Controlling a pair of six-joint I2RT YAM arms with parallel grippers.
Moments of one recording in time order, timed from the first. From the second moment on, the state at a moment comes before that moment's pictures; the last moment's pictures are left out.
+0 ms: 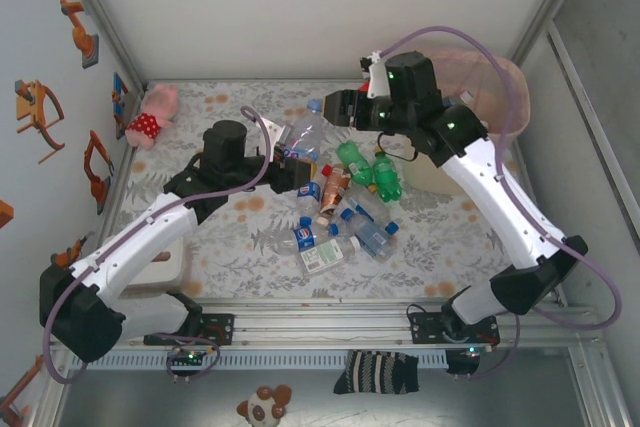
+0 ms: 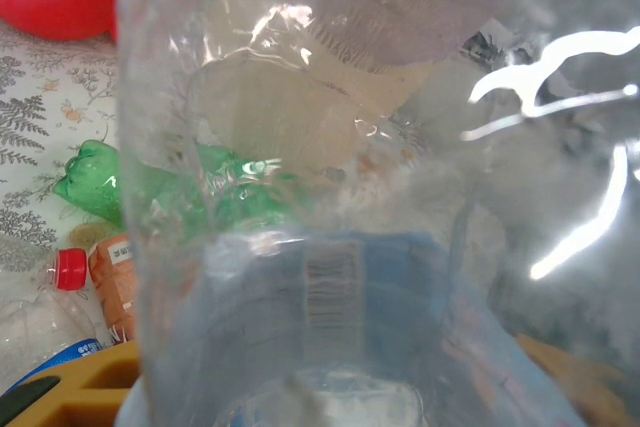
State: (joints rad) left arm -0.64 1.21 1.02 -0.24 0.53 -0.27; right arm 0.64 1.51 1.77 -0.73 -0.27 0.54
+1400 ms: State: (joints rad) left arm -0.64 1.17 1.02 -0.22 0.53 -0.28; right arm 0.59 1.56 1.82 -0.69 -0.24 0.56
